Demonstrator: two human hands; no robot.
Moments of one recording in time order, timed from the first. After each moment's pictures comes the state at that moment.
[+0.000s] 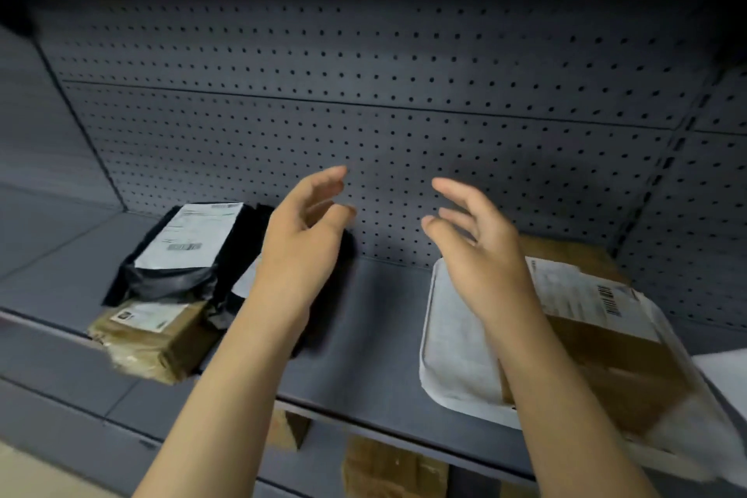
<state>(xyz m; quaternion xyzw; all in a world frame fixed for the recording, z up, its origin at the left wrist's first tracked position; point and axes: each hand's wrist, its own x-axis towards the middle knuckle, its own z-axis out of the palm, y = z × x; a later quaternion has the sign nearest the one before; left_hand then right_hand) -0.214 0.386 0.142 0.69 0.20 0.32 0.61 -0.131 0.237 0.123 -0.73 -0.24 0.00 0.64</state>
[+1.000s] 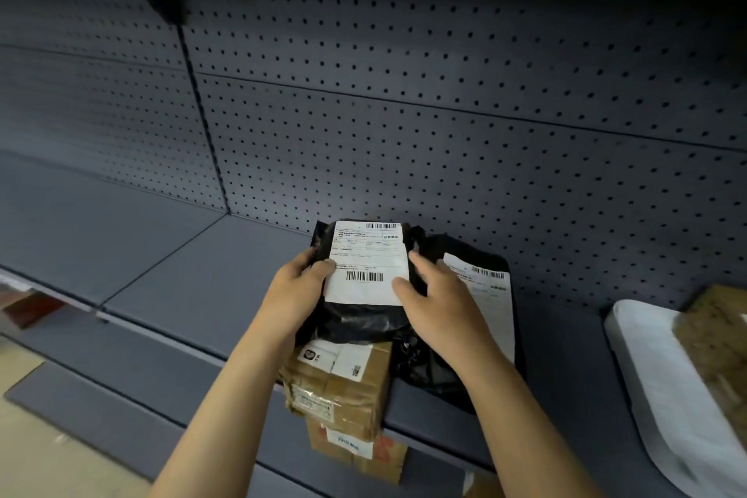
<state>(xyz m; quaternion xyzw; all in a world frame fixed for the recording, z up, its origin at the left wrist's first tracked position) -0.280 0.669 0.069 0.64 0.37 0.14 0.66 -0.190 0.513 0.058 -0.88 -0.24 0.12 0.40</state>
